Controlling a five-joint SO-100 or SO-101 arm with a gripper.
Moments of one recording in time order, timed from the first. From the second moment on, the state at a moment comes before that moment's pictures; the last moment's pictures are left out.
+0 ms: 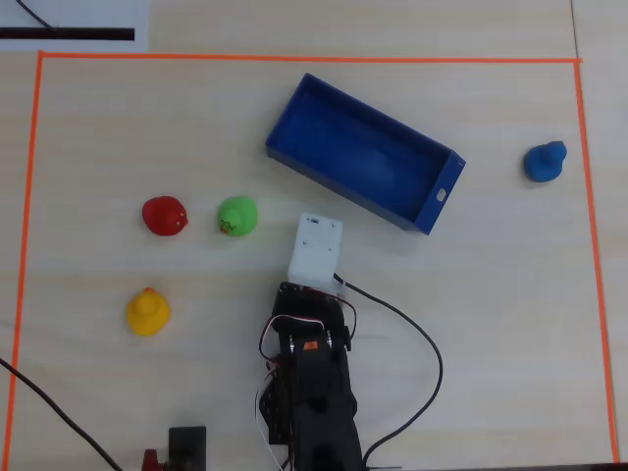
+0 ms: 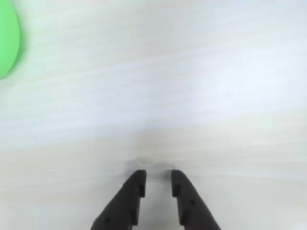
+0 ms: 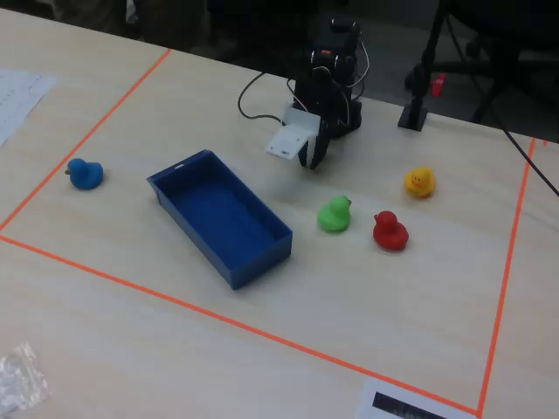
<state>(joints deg) -1.8 190.0 178.3 73.5 -68.4</state>
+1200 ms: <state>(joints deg) -1.8 190.0 178.3 73.5 -68.4</state>
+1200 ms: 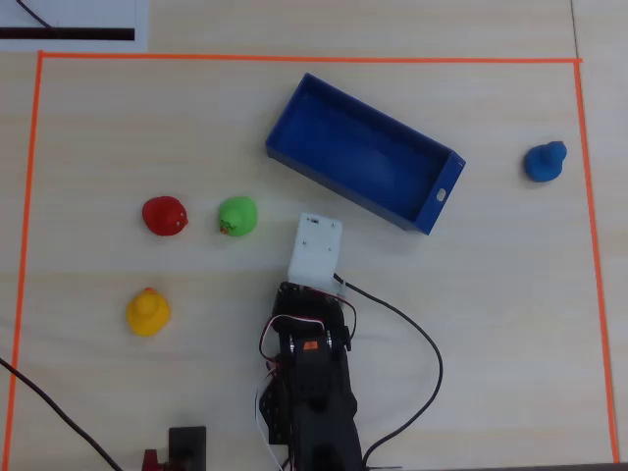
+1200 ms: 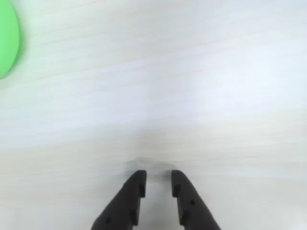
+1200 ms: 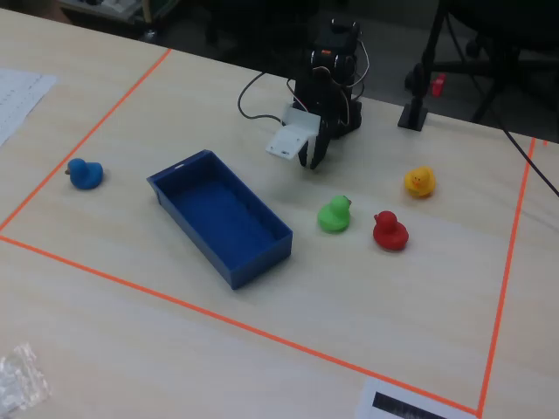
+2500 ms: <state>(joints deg) 59.2 101.1 107.5 4.7 -79.4</state>
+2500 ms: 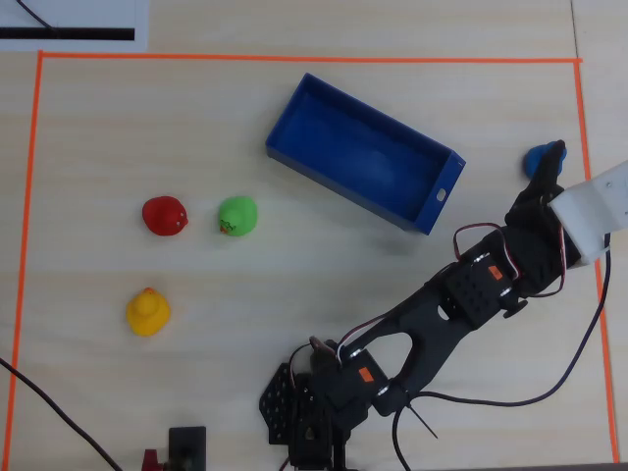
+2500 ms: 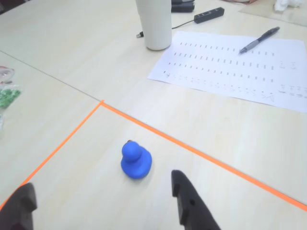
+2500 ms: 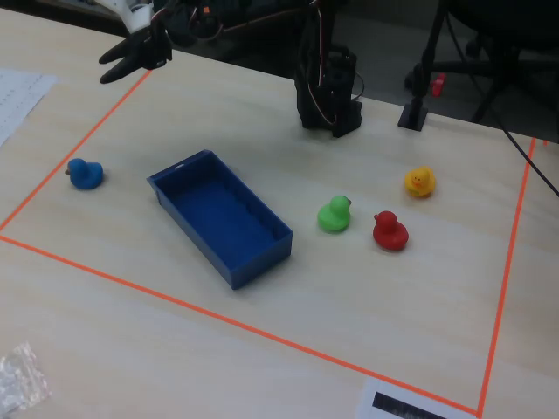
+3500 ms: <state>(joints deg) 54.7 67.7 96.2 -23.8 -88.2</state>
